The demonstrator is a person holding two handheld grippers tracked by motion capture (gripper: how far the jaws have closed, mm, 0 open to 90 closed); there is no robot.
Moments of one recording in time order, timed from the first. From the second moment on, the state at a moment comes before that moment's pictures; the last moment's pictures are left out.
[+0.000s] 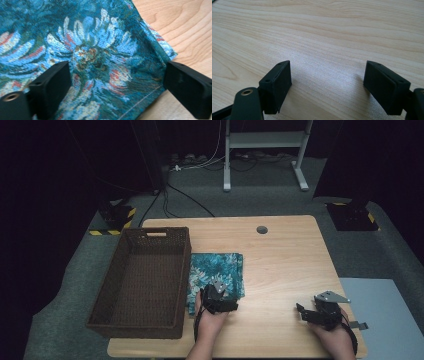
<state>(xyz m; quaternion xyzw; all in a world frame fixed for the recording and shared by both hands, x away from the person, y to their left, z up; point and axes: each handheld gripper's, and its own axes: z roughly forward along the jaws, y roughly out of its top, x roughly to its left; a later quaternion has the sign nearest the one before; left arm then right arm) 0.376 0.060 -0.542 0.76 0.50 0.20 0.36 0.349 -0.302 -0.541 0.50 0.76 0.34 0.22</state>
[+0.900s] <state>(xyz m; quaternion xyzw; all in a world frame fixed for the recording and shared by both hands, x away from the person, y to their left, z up) 0.337 0.026 -0.529 0.79 0.43 0.17 0.39 0.349 -0.302 -0.541 0.50 0.77 0.34 0.22</state>
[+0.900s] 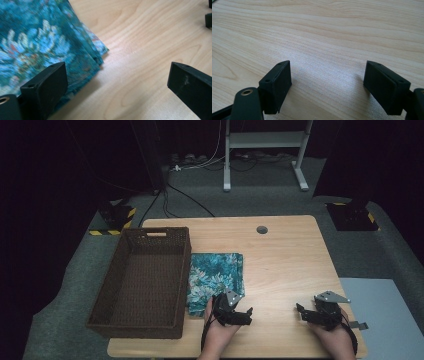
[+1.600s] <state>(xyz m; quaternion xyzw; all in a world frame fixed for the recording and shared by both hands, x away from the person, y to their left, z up) 0.324 0.018 -0.544 0.82 0.41 0.18 0.34 0.348 -0.301 -0.541 0.49 0.77 0.34 0.22</state>
